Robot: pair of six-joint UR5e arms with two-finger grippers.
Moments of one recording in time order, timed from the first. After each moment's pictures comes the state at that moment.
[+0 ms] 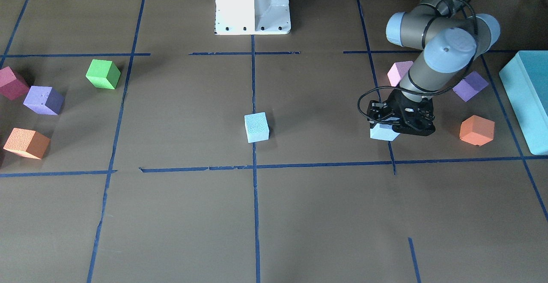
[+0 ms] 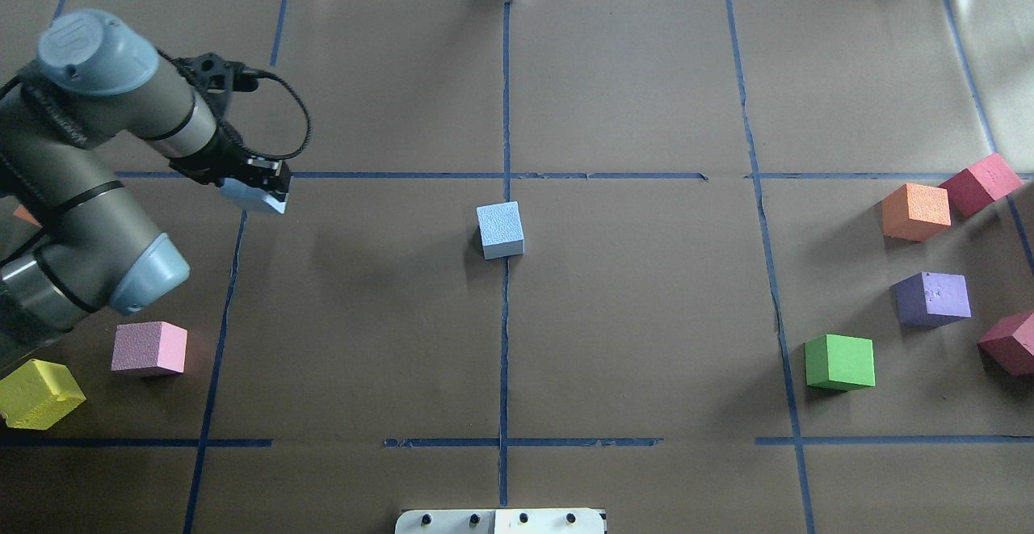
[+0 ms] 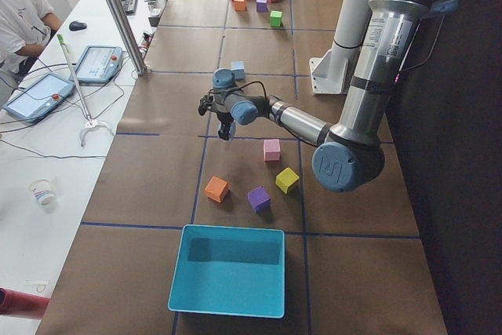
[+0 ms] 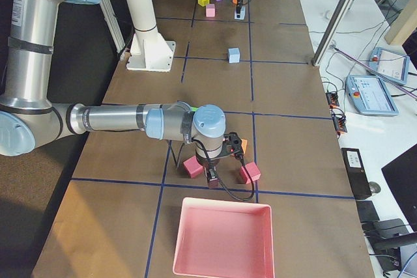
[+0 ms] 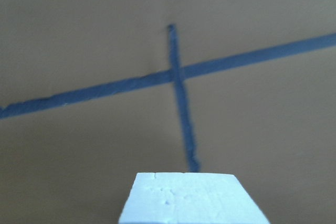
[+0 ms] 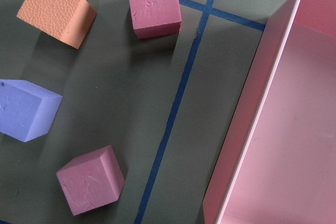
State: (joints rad) left arm -0.82 -2.02 -1.68 -1.71 -2.10 -0.89; right arm 1.60 -1.79 1.87 -1.69 2.31 -0.35
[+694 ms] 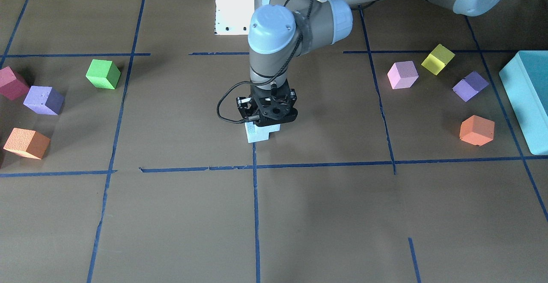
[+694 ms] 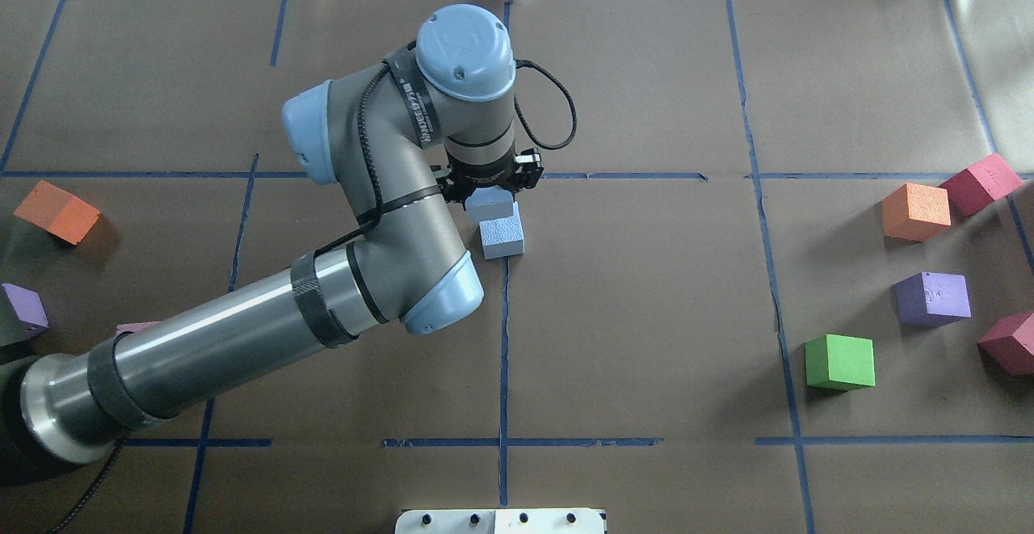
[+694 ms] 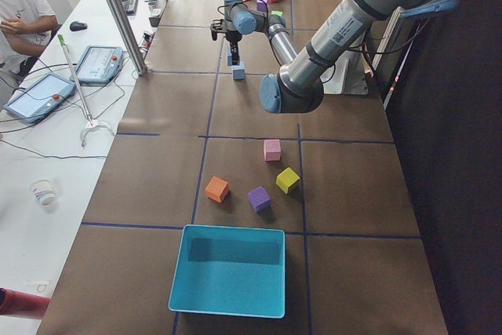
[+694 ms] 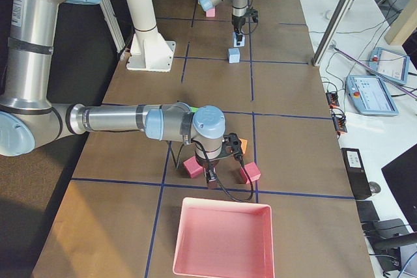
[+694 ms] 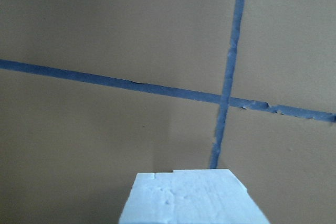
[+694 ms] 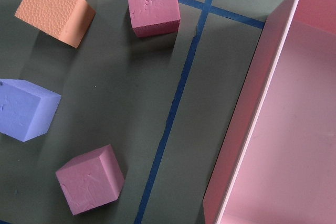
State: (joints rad) left arm -0.59 -2.55 -1.39 -1.52 -1.93 -1.34; right arm 1.60 -1.79 1.87 -1.69 2.32 -0.35
